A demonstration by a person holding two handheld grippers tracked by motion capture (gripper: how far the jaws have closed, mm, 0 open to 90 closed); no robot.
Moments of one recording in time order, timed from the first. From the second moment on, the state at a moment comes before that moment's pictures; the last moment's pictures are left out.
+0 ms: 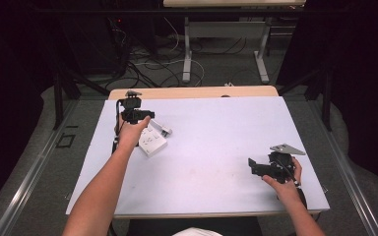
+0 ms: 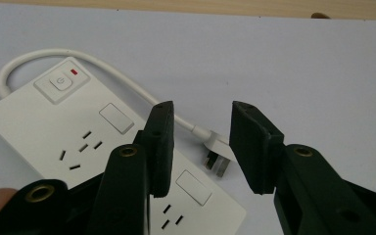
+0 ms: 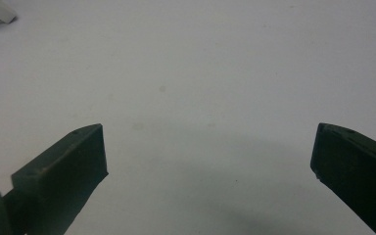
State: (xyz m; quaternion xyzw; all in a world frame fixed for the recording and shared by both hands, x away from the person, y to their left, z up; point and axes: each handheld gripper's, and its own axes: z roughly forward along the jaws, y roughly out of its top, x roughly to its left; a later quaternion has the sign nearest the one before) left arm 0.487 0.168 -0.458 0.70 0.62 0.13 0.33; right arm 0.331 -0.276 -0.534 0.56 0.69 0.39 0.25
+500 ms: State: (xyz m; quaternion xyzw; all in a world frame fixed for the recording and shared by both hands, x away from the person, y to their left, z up) left arm 0.496 0.172 -0.468 0.69 0.64 0.13 0.31; right arm 0.331 -0.275 -0.535 0.56 0.69 0.39 0.25
